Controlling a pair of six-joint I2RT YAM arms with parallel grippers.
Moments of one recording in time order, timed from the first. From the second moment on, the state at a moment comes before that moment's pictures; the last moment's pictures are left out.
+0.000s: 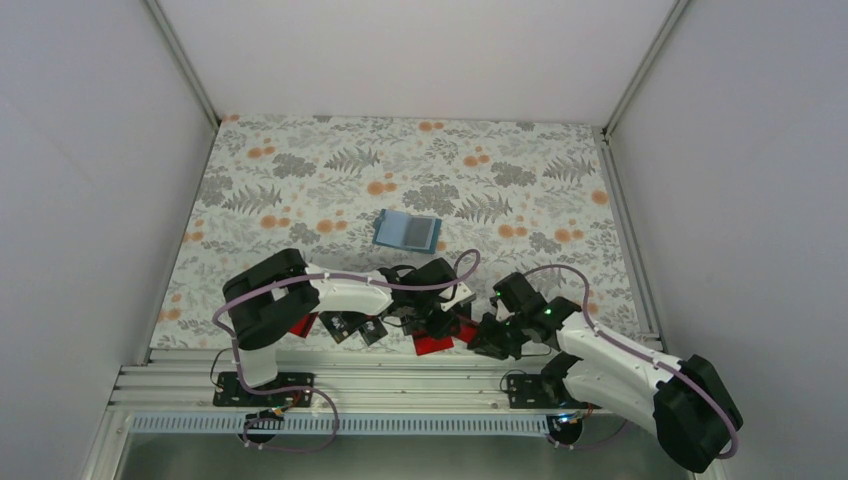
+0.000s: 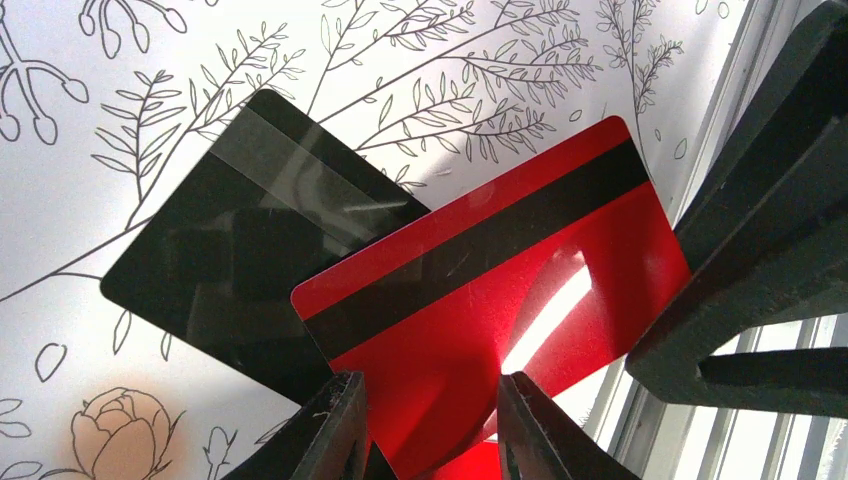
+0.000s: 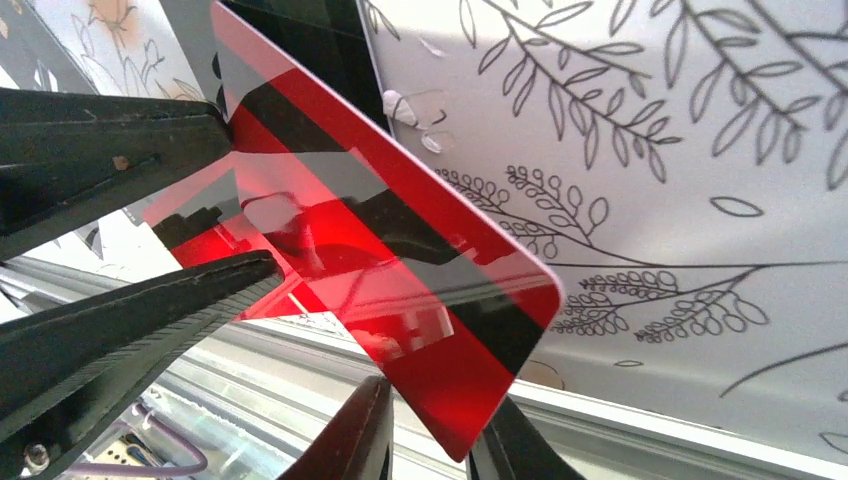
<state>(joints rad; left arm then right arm) -1.11 1.83 0.98 -0.16 0.33 -0.25 0.66 0.93 0.32 -0.60 -0.50 1.02</state>
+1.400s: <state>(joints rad) -0.70 1.24 1.01 -0.38 0.03 -0.51 0.65 1.05 0.78 -0.38 -0.09 0.54</state>
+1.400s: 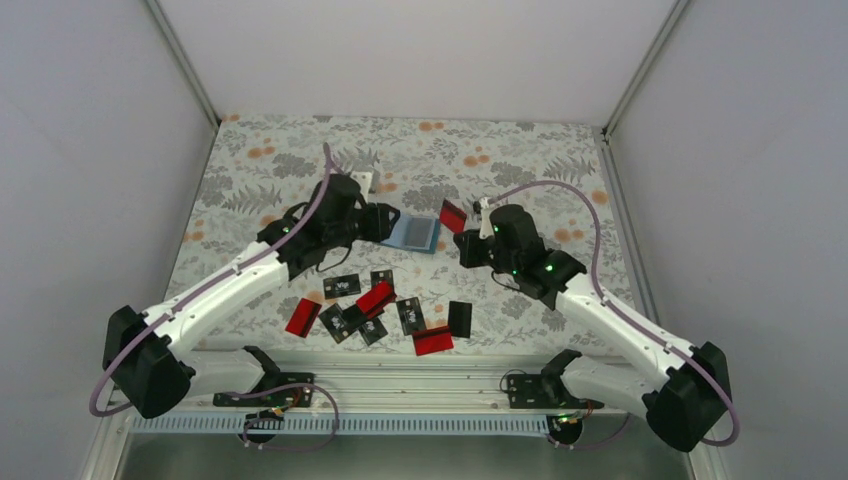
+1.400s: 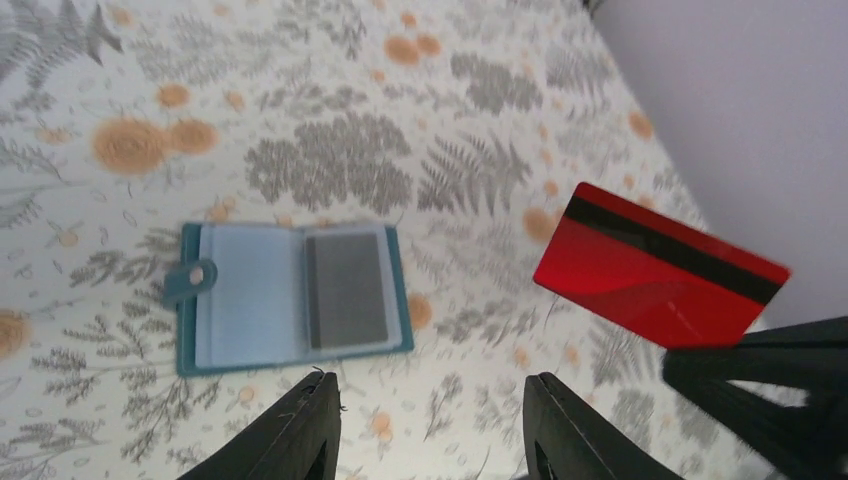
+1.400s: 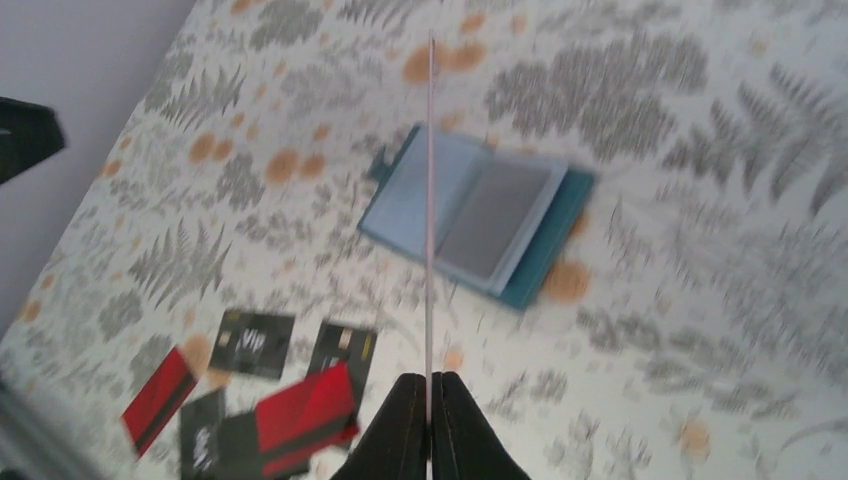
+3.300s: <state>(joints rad) -0.53 1.36 1.20 -0.36 0.34 -0.85 0.99 1.41 0.87 0.26 0.53 -0.27</state>
